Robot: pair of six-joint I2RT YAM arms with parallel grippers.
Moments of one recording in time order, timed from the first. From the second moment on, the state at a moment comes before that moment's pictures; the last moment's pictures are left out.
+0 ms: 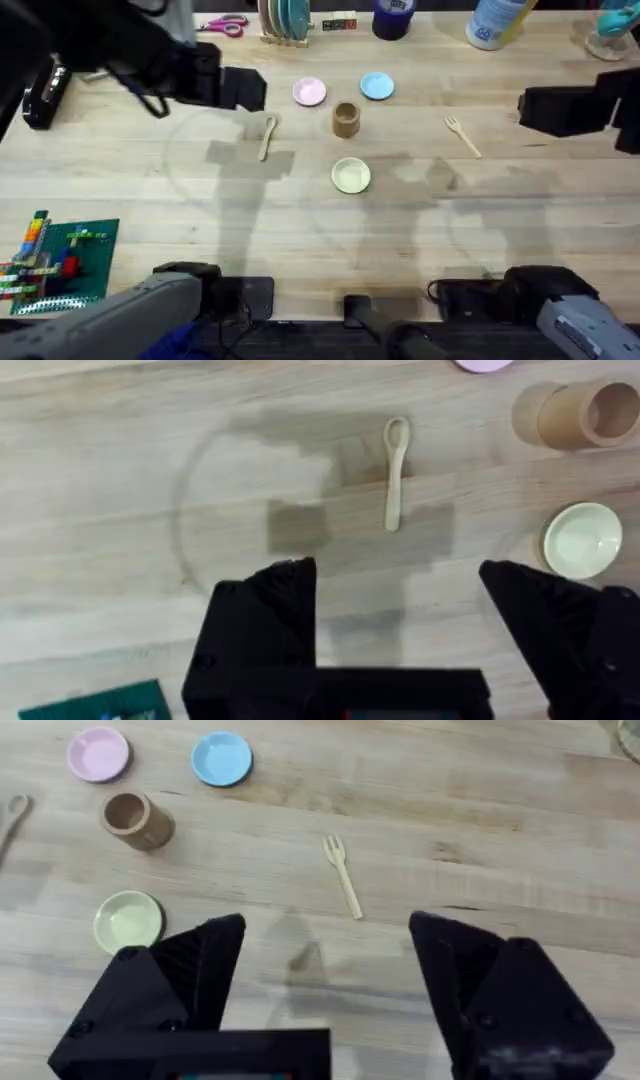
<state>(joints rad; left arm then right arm) -0.05 1.28 1.28 -1.15 0.07 0.07 -0.01 0.80 1.17 -1.12 -0.06 -0.10</state>
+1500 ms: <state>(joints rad) -0.14 1.70 1.13 -0.80 0.06 0.00 -0.01 0.80 1.17 -1.12 -0.06 -0.10</state>
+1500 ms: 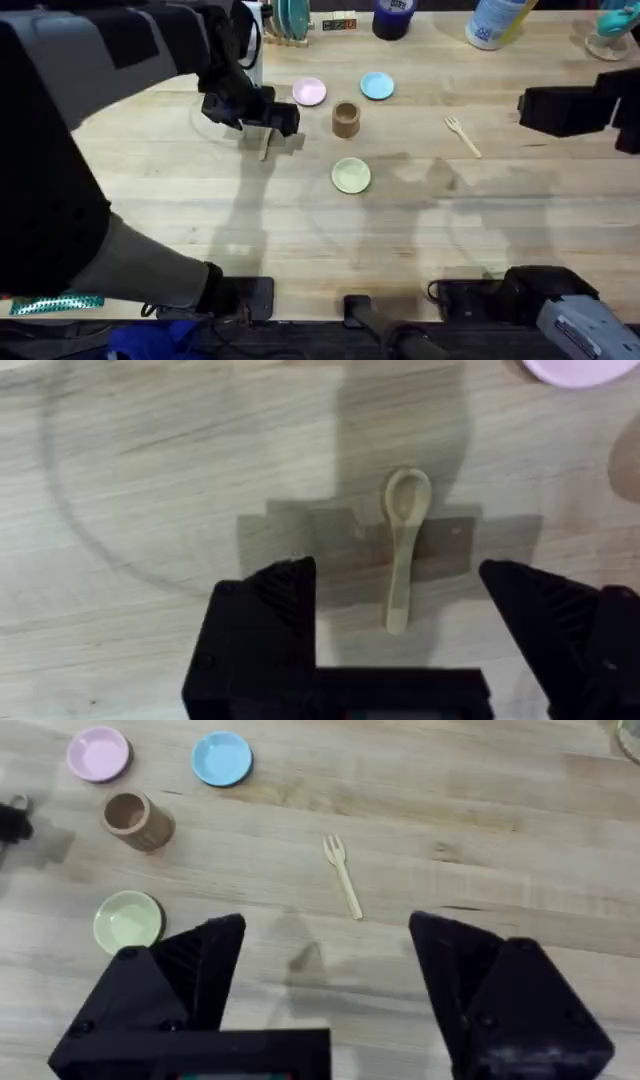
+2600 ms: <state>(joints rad) -0.14 1.75 1.13 -0.80 0.05 -0.01 -0.01 0.80 1.17 -1.12 -0.06 -0.10</state>
